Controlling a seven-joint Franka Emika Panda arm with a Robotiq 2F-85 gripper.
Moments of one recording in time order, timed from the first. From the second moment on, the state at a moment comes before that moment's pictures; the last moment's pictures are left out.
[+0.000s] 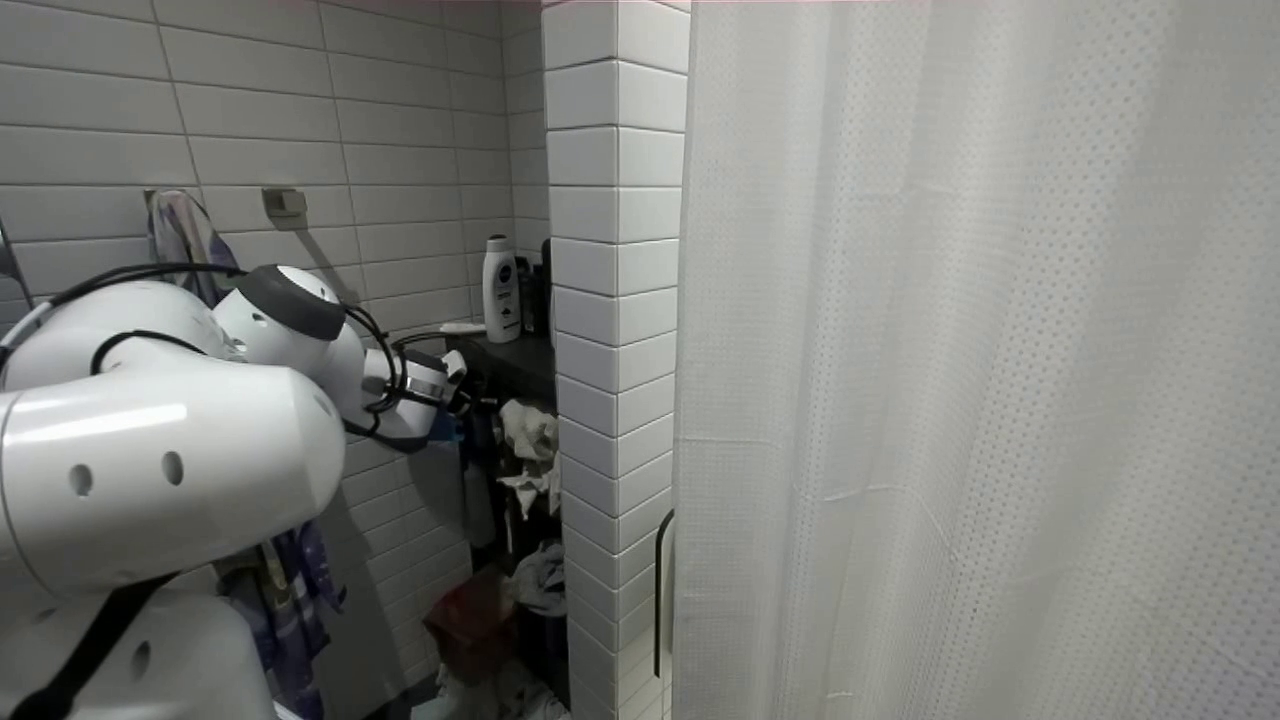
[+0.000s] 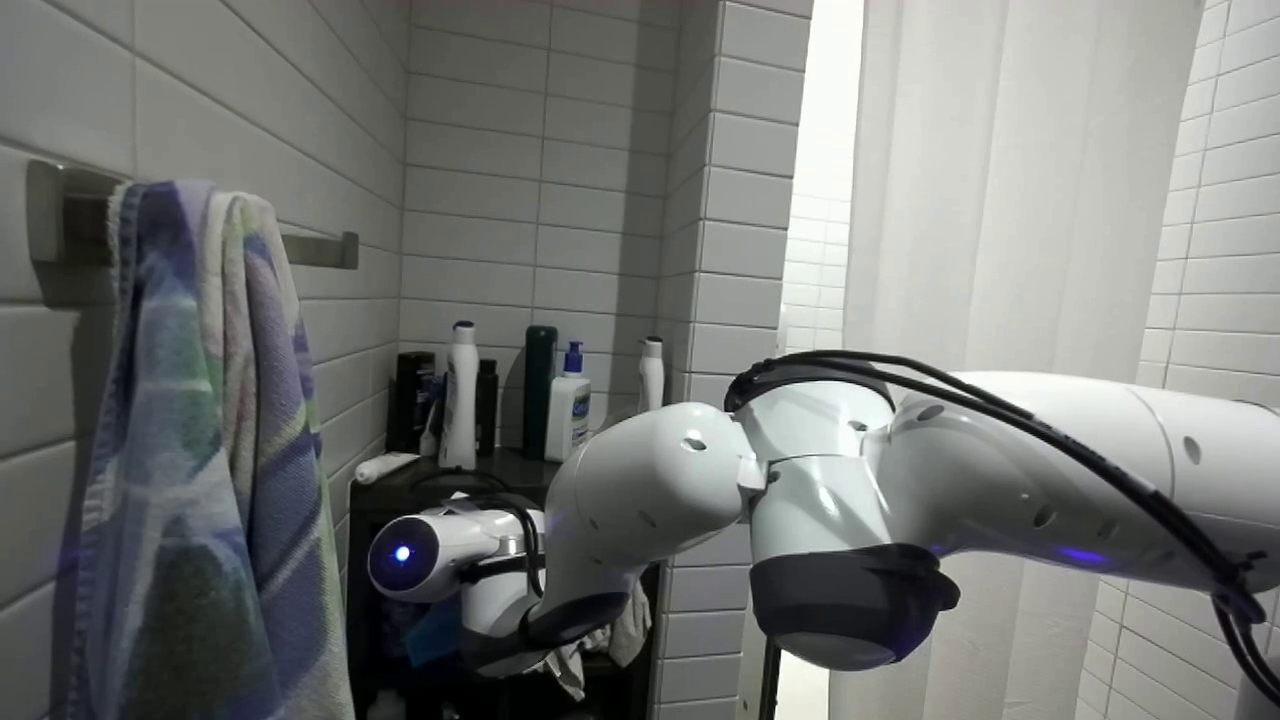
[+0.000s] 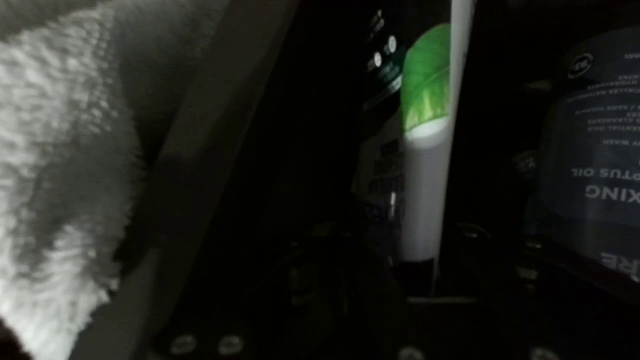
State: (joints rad) arm -2.15 -1.48 2.31 -0.99 -0.40 2.62 1.38
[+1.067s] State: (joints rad) arm -2.13 -1.48 2.32 -0.99 -0.40 2.60 1.38
